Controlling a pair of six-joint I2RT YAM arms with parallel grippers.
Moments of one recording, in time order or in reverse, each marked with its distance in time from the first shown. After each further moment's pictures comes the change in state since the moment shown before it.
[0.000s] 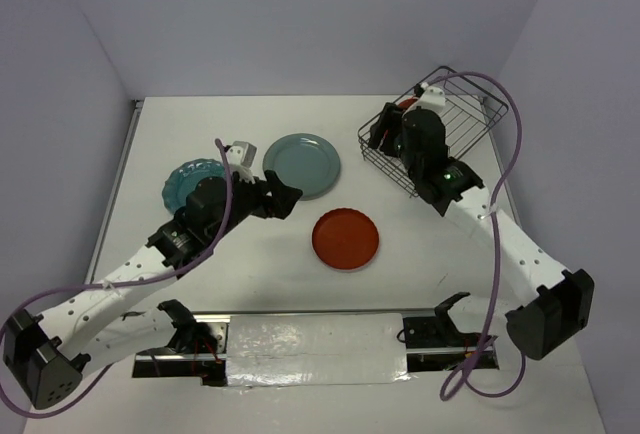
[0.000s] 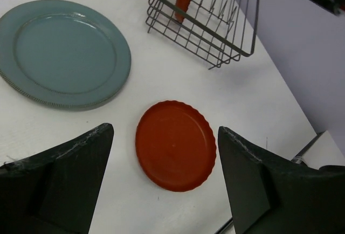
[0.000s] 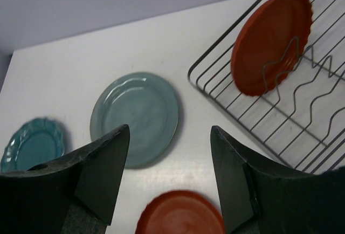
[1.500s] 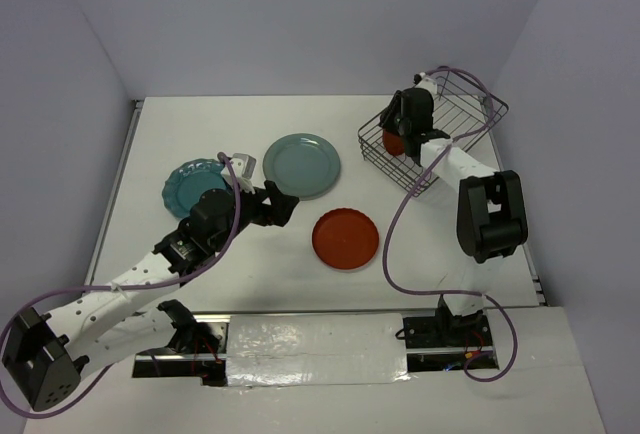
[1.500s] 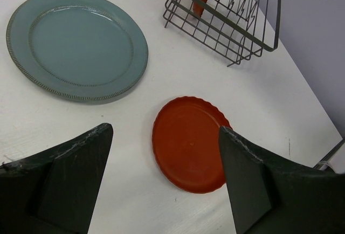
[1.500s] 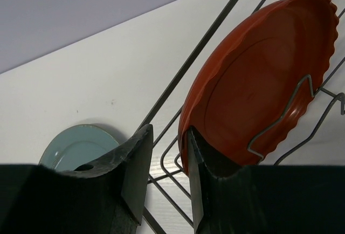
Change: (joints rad) left arm -0.023 -0.038 -0.165 0.143 -0.055 0.025; right arm -0.336 0.624 0.143 0.399 -0.266 0.049
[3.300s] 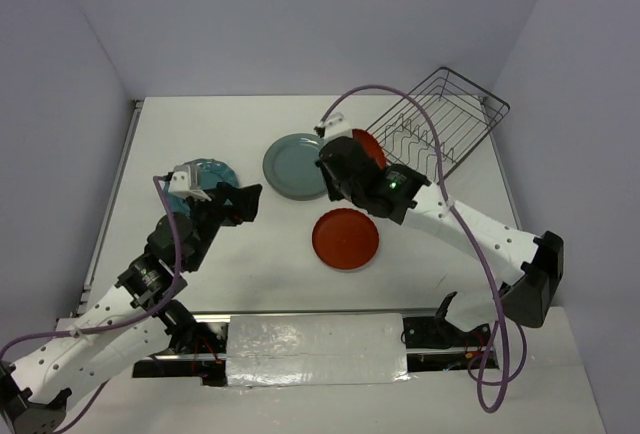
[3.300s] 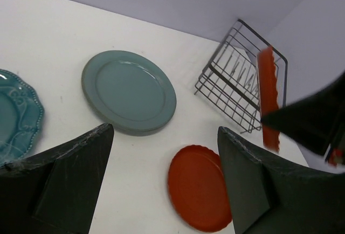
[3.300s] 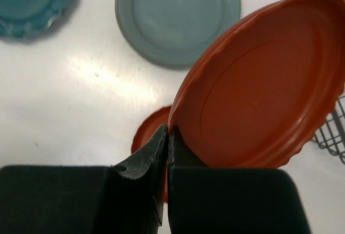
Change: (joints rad) left arm -0.009 -0.313 -0.055 -0.073 -0.275 -0.040; right arm 0.696 -0.410 0.096 -0.742 0.297 -0.229
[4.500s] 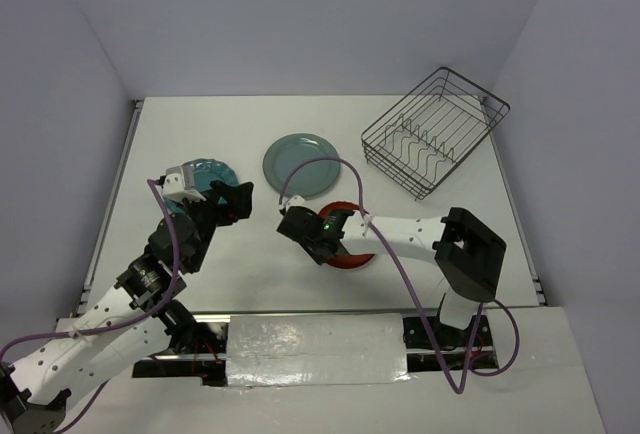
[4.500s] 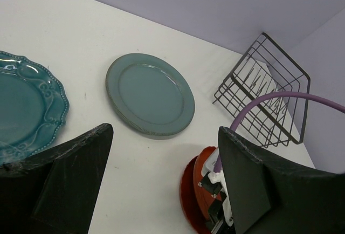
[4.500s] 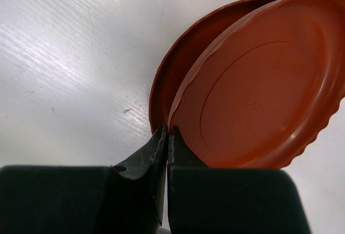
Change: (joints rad) left arm -0.004 -0.024 -0.003 -0.051 -0.140 -0.046; right arm 0.228 0.291 -0.237 -0.015 -0.046 0.029
